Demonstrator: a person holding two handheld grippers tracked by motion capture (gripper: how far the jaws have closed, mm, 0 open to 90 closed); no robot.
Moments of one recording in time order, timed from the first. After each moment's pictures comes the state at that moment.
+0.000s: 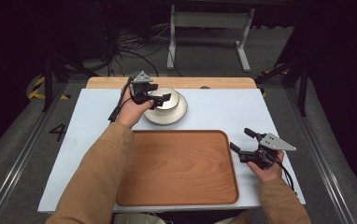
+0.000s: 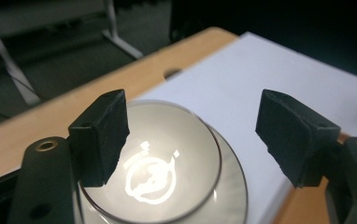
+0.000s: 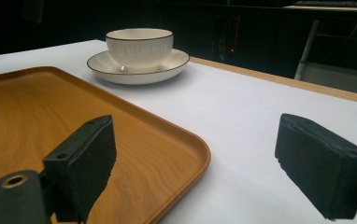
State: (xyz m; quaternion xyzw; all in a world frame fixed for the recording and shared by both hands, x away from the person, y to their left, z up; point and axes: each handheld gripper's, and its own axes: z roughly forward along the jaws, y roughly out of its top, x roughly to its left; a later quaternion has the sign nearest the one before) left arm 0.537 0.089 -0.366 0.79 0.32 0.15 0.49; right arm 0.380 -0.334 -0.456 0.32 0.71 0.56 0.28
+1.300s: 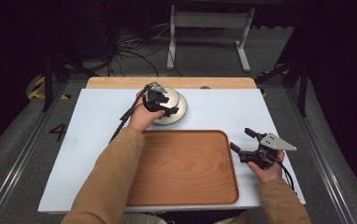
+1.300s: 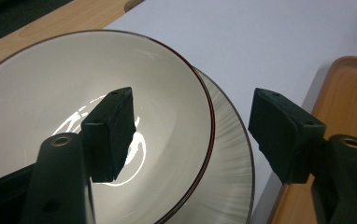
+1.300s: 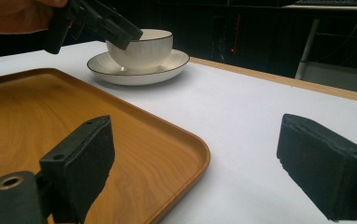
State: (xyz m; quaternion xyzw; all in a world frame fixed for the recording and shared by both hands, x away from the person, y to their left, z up) left arm 0.556 0.057 -0.412 0.86 0.27 0.10 0.42; right arm 0.380 -0.335 -0.456 0.32 0.71 0.56 0.28
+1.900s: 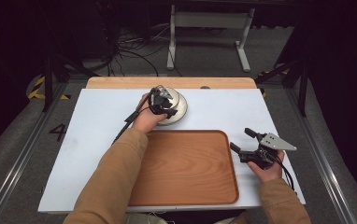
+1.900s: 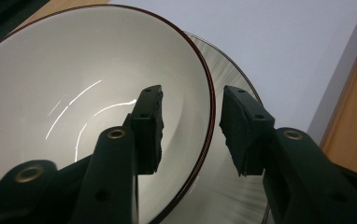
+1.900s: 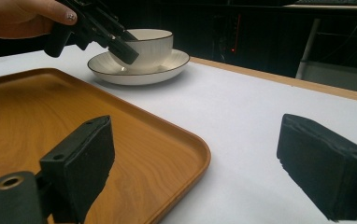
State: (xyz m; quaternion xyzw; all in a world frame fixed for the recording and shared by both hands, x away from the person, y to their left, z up) left arm 0.551 0.043 -0.418 0.89 0.24 0.15 0.35; right arm 0.381 -0.335 -0.456 0.32 0.71 0.56 0.28
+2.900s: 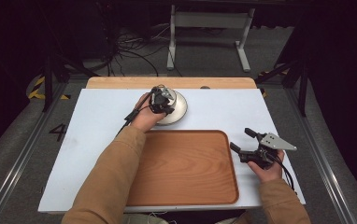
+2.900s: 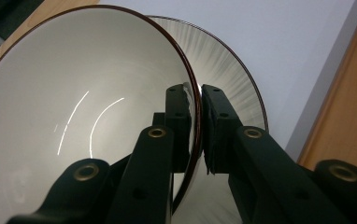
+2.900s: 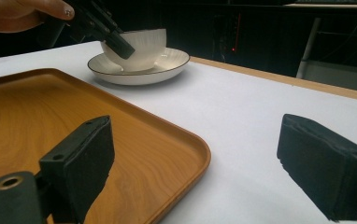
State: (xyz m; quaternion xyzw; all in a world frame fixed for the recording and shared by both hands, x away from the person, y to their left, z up) left arm 0.546 0.046 -0.403 0.91 0.22 0.15 0.32; right arm 0.381 -0.336 -0.455 0.32 0.71 0.56 0.27
